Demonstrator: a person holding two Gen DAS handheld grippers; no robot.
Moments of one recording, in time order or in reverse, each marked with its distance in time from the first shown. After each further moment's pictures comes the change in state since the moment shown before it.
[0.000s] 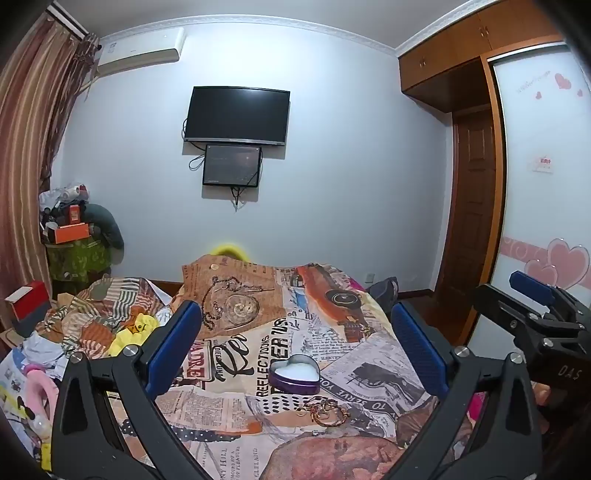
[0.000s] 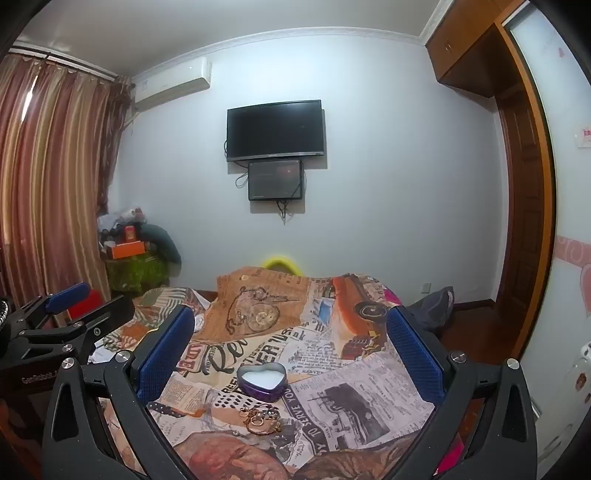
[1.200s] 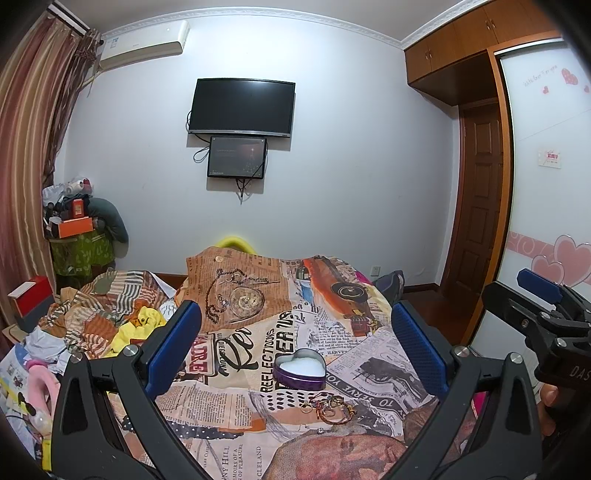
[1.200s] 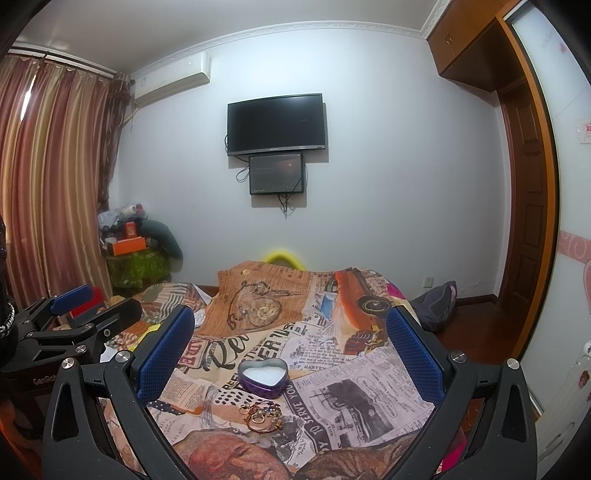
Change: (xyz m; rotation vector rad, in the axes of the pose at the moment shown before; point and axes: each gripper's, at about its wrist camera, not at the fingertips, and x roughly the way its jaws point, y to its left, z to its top) left arm 0.012 0.005 -0.006 0.003 0.033 0.021; right arm 0.007 0.001 -0.004 0.002 0.021 0.003
